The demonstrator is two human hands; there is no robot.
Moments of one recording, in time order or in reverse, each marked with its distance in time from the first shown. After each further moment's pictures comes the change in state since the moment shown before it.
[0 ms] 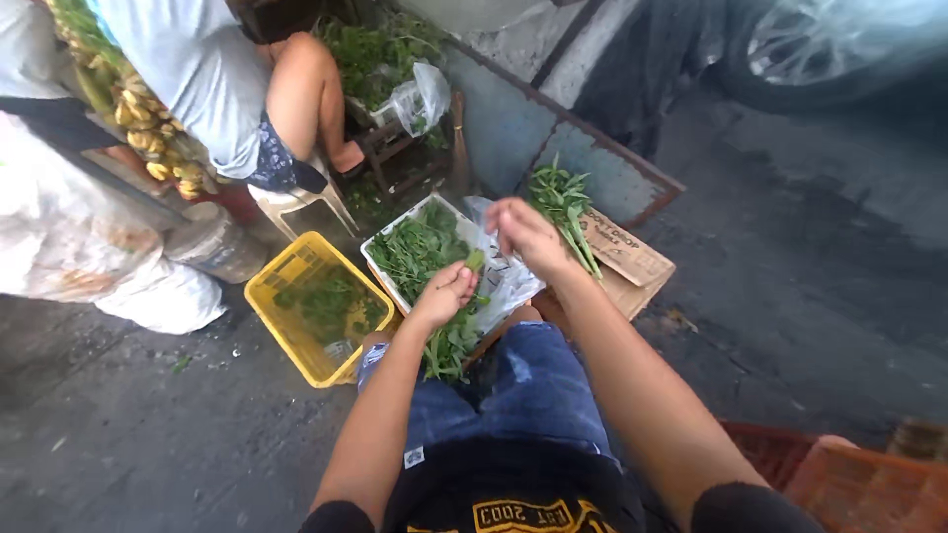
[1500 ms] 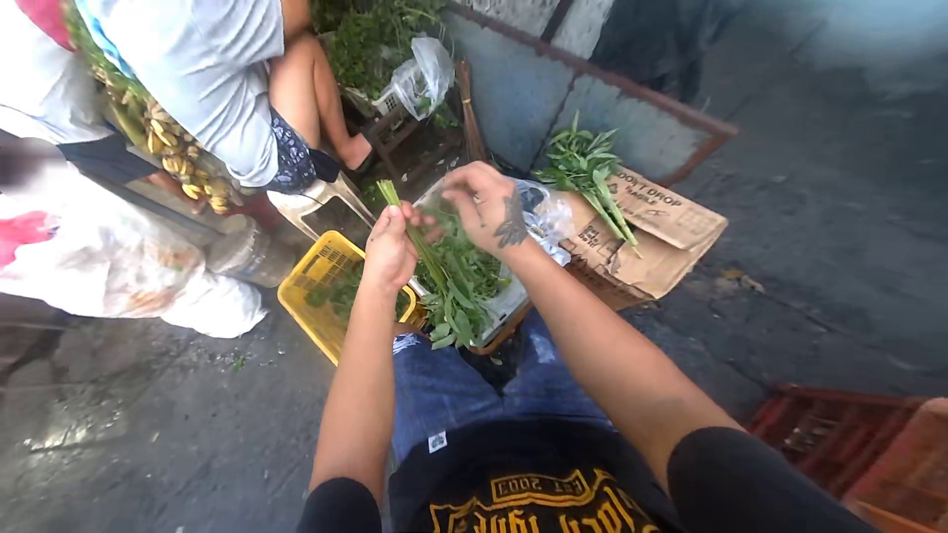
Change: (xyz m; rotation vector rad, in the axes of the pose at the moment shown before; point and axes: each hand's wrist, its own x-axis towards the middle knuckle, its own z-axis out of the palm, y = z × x) left_hand 0.004 0.079 -0.058 -0.412 0.291 0.218; right_hand 0.048 -0.026 0.060 -0.356 0.400 -0.572
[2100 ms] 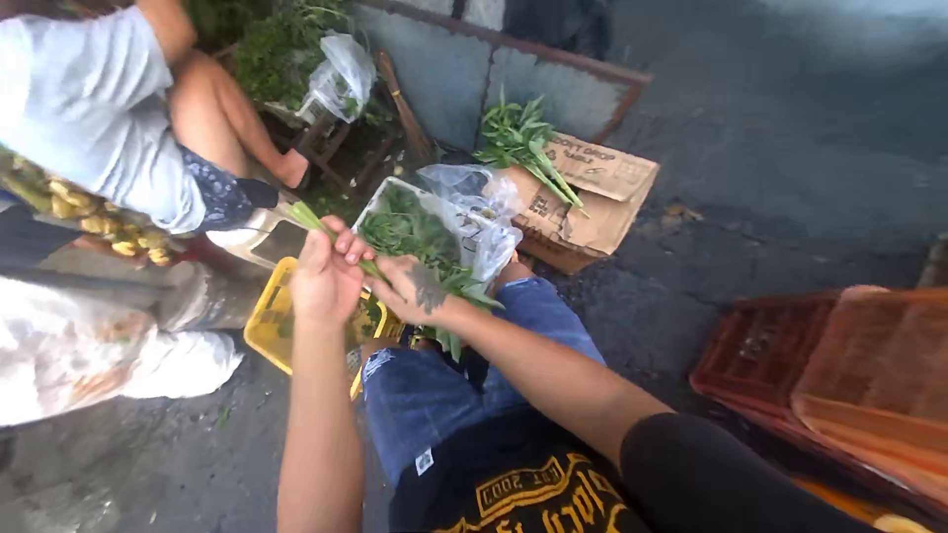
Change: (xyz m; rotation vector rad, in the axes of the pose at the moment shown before) left_hand 0.001 0.005 0.020 -0.034 -0.172 -0.022; right_hand -0.082 -0.010 0.034 0.031 -0.391 0.379
